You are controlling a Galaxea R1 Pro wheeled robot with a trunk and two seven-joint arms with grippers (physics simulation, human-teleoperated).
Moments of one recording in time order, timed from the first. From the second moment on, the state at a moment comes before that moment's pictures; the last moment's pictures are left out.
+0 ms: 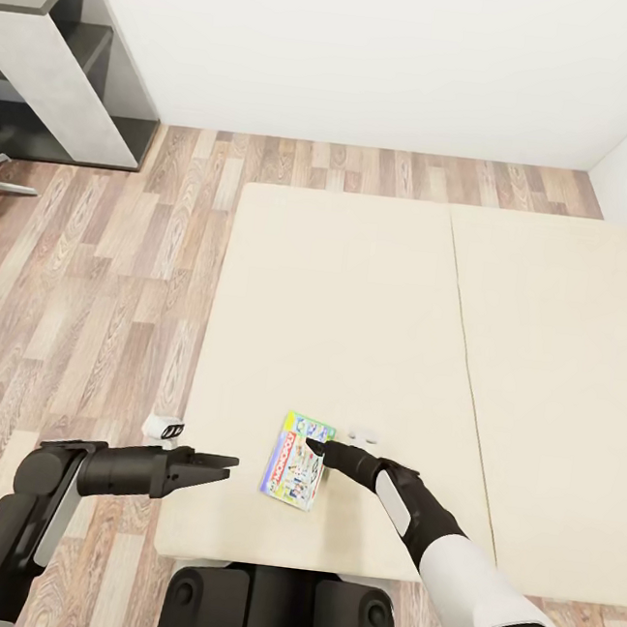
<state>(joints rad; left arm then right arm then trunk) -0.41 0.12 0.13 -1.46 0.10 1.00 -1.57 -0.81 0.08 0.15 -0.48 -0.38 0.28 0.40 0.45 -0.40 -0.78</state>
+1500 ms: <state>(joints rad) -0.41 0.12 0.17 -1.46 0.10 0.99 -1.57 -0.81 0.08 0.15 -0.48 -0.38 0.28 0.40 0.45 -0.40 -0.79</state>
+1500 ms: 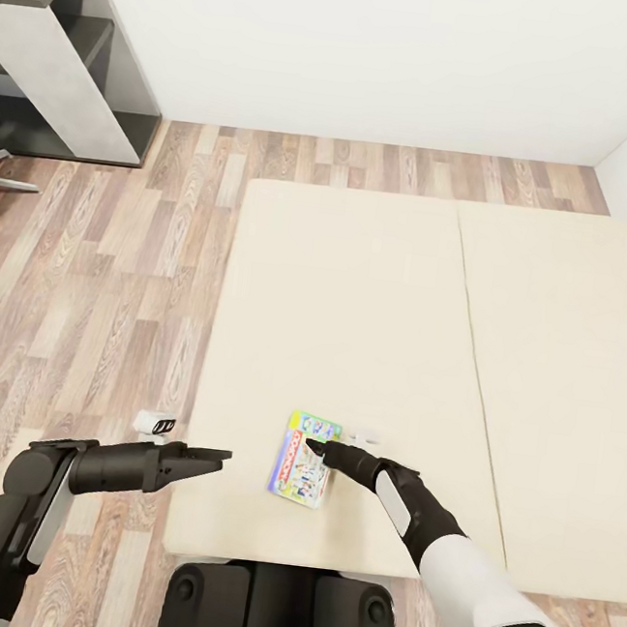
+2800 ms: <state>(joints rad) -0.41 0.12 0.19 -1.46 0.10 0.99 -1.57 -0.81 0.08 0.15 -0.48 -0.38 0.29 0.40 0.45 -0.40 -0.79</state>
